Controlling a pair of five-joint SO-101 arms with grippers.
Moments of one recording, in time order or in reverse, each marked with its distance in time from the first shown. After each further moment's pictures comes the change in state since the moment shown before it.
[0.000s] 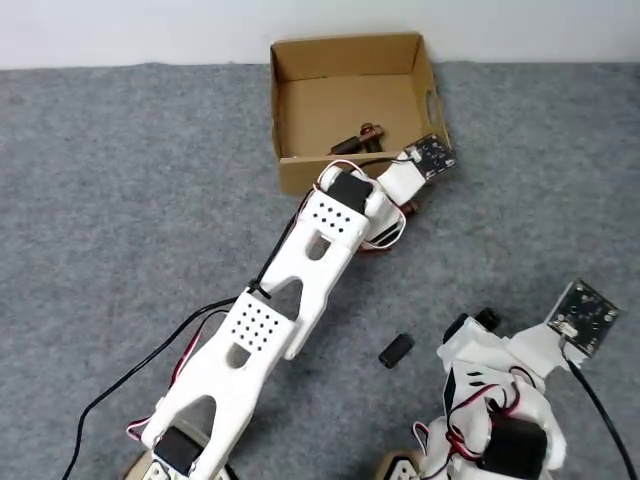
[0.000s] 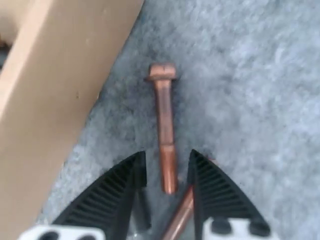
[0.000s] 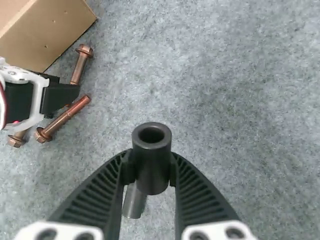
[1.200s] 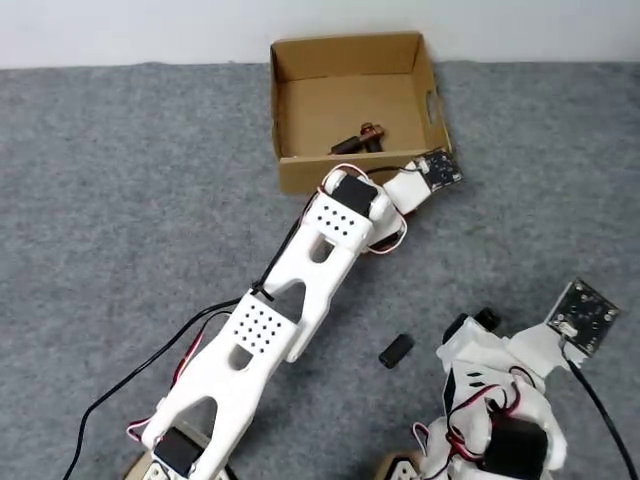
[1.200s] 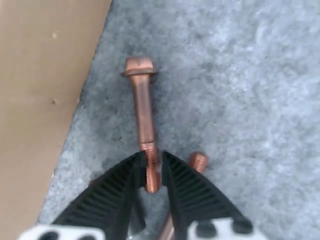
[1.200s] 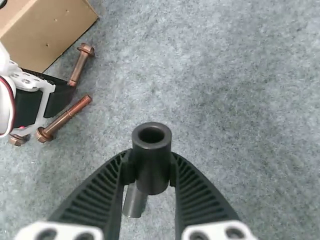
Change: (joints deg) left arm 1.1 0.6 0.0 0.7 -5.6; right arm -0.4 0.0 0.0 0.0 0.0
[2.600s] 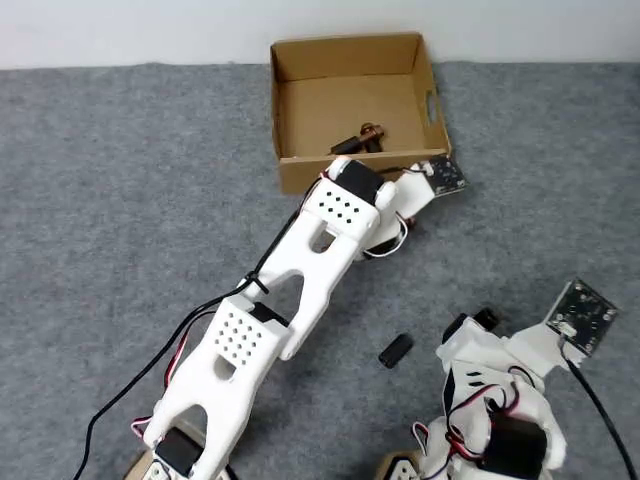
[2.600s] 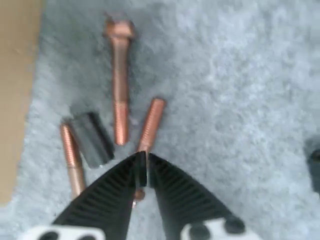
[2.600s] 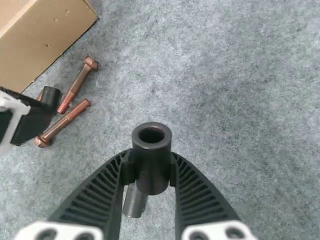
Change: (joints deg) left arm 1.2 -19.9 23.8 6.9 -0.3; right arm 0.0 0.0 0.0 0.0 0.0
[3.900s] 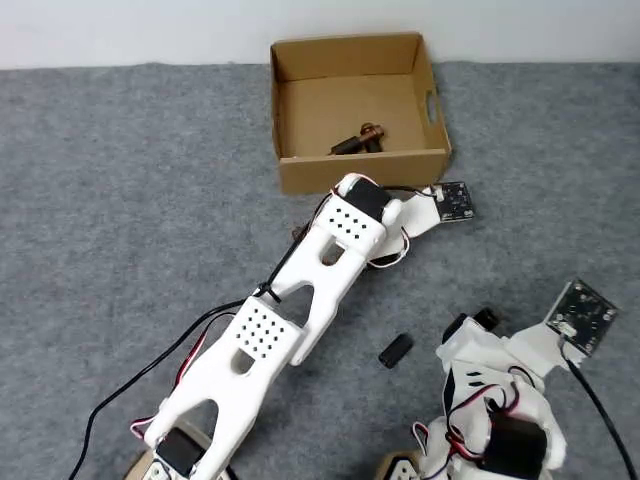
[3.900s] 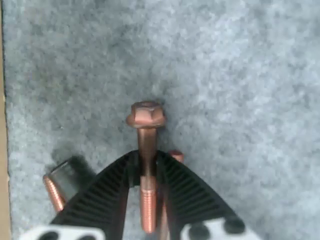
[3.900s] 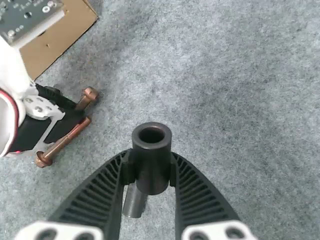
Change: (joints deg) left arm 1.1 15.3 -17.8 2.8 -9.8; right arm 0.0 0.0 0.0 0.0 0.0
